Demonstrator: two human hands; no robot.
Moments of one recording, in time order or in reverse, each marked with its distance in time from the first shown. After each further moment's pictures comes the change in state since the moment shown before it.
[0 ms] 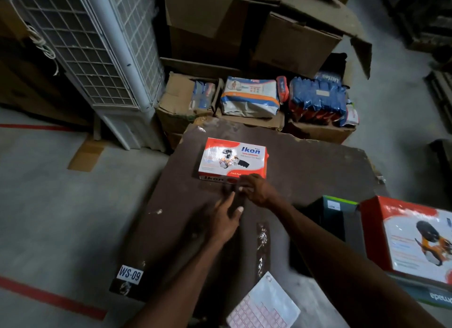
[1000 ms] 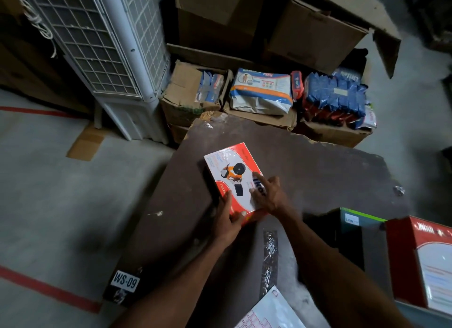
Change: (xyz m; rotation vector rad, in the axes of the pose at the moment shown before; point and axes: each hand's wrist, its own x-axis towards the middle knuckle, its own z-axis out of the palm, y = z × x) left_hand 0.042 -0.043 0.026 -0.255 0.006 -0.051; right_hand 0.044 0.051 0.040 0.060 0.177 0.075
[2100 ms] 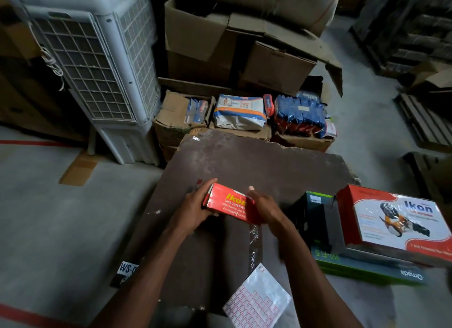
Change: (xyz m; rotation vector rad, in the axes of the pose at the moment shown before) left_hand -0.084 0.060 -0.110 0.193 -0.073 0.497; right_hand -0.172 -0.092 -0.068 0.802 0.028 0.312
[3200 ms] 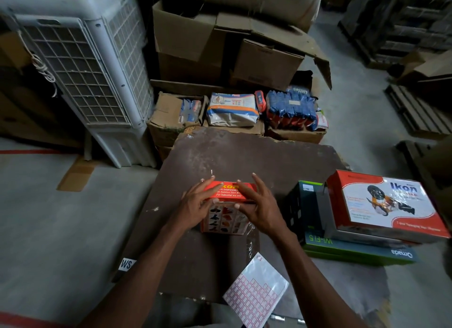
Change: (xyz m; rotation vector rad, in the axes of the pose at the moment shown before) left_hand -0.009 0.001 0.009 0.316 -0.111 0.088; right_hand -0.026 0.045 -0.018 -0.693 0.118 -0.662
